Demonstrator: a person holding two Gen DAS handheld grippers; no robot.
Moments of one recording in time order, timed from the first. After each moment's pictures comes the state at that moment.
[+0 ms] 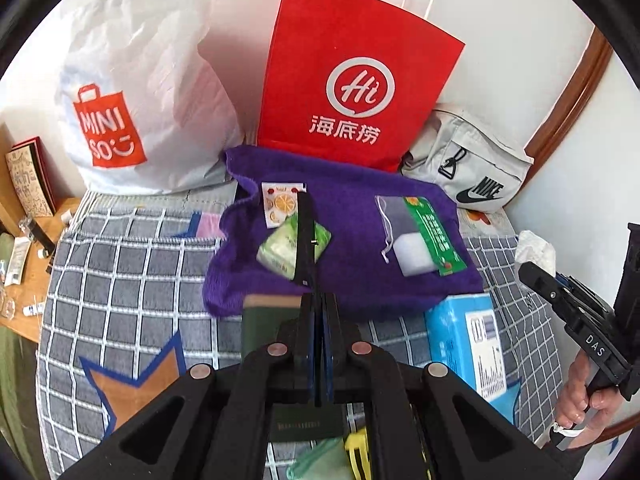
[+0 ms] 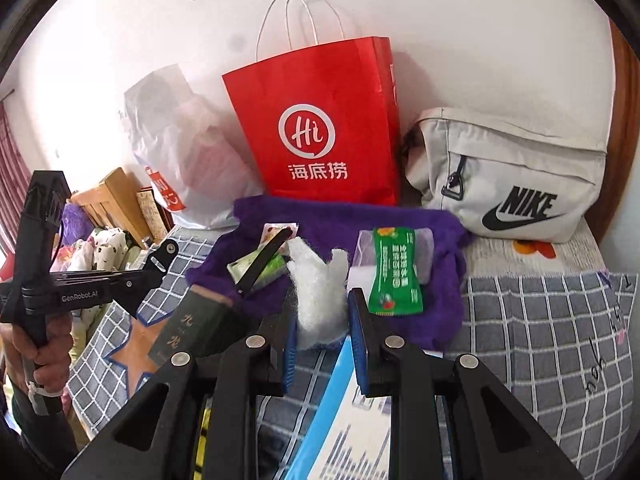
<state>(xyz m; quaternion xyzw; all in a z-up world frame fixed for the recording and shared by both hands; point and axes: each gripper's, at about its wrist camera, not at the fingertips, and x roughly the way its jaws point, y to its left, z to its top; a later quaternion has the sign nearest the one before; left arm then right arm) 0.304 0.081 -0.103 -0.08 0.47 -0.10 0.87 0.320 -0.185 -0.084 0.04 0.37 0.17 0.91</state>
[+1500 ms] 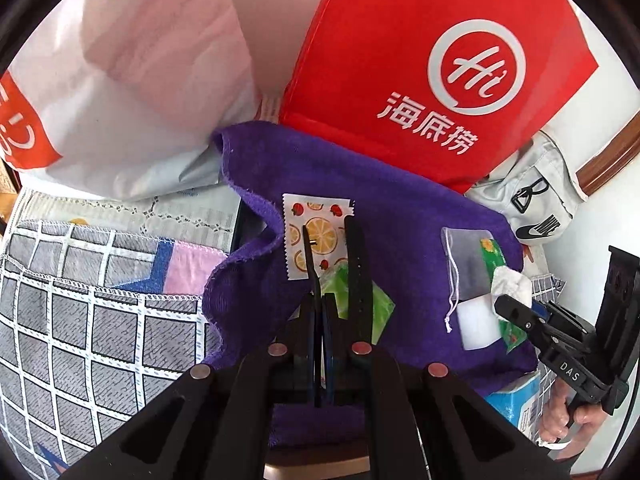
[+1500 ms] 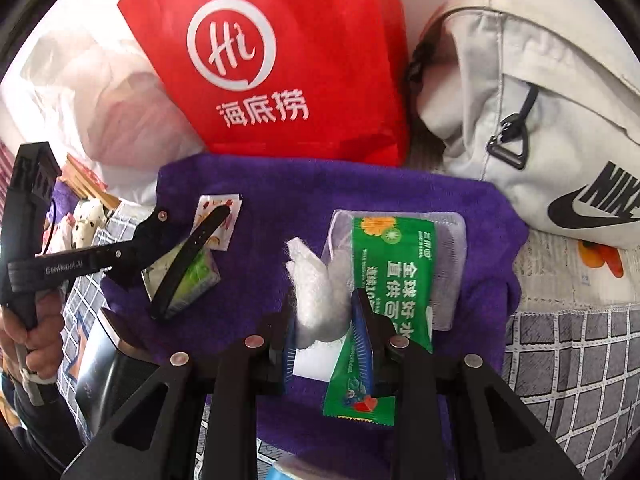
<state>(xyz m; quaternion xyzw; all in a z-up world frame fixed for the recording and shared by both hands) 0.428 0.097 -0.190 -0.14 0.53 -0.09 0.83 0.459 -0.170 -0.174 0.03 0.48 0.18 0.86</state>
